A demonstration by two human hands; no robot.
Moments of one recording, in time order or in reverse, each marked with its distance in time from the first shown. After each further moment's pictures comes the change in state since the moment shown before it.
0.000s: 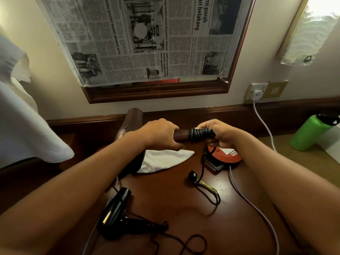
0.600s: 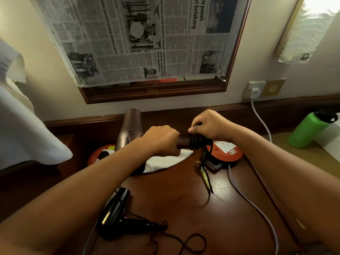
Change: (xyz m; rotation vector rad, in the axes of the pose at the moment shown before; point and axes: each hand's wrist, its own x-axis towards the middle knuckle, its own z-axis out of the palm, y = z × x) left_hand 0.010 0.011 0.026 0.204 0.001 -0.089; right_hand -0.023 -0.038 0.015 -0.649 0.193 -0.305
